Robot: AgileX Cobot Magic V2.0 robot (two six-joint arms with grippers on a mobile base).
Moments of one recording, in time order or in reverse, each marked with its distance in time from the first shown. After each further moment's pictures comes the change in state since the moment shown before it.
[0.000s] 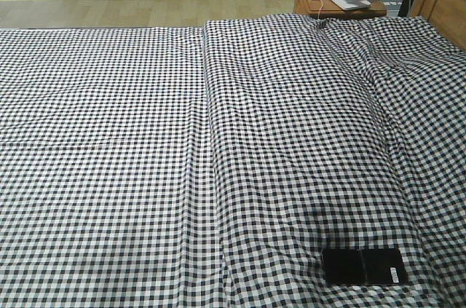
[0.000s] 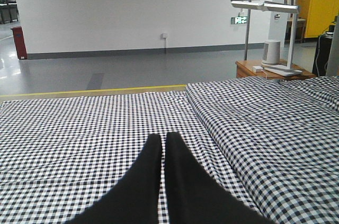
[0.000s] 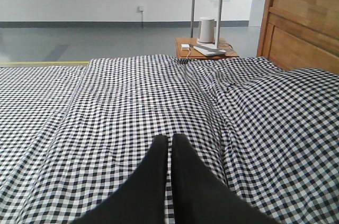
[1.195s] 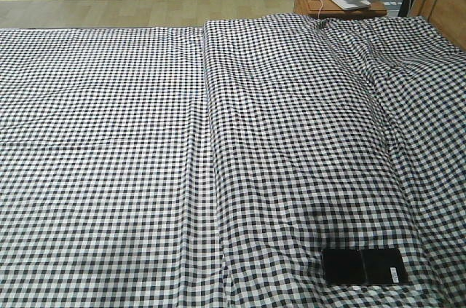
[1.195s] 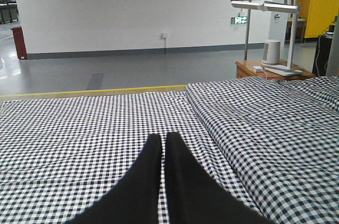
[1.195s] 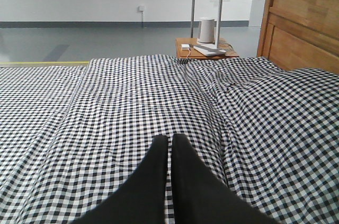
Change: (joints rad) left arm 0.000 0.000 0.000 0.000 0.000 0.000; right arm 0.000 0.000 0.000 0.000 0.000 0.000
